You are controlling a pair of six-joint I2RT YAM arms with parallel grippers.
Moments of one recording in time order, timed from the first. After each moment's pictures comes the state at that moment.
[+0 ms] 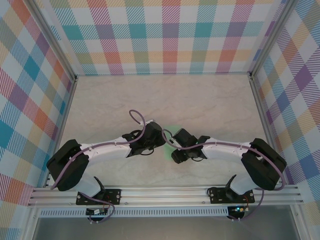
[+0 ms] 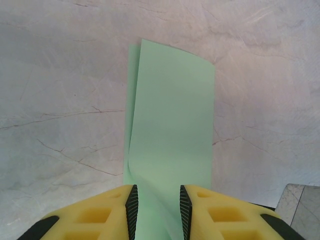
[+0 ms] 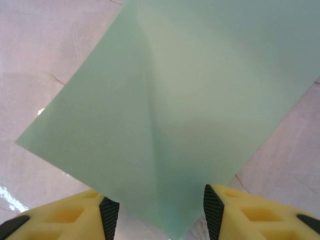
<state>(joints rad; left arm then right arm) -0.89 1.49 0.81 -0.14 -0.14 -1.07 0.89 1.47 0.70 -0.39 -0.01 0.20</state>
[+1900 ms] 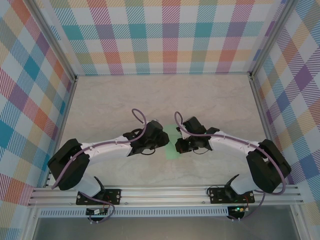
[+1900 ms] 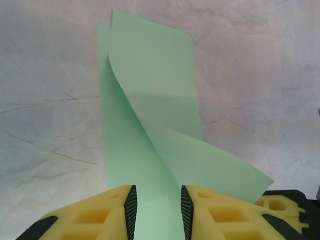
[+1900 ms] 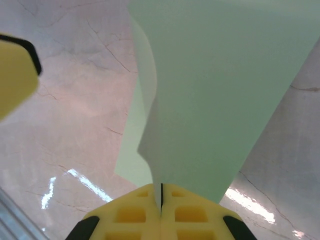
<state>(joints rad) -0.89 1.52 0.84 -0.14 -0.05 -1.03 0.67 1.44 0.75 -0.39 -0.36 0.42</state>
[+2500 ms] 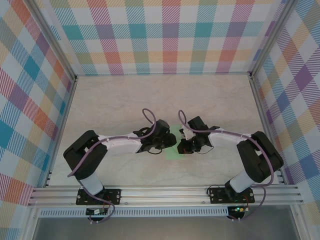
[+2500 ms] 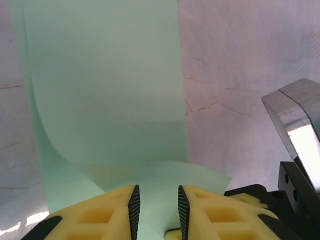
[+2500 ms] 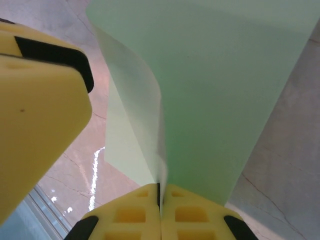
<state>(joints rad) -0.89 1.70 0.91 -0.03 0.08 -1.02 0.56 1.56 0.72 -0.37 -0.57 0.38</state>
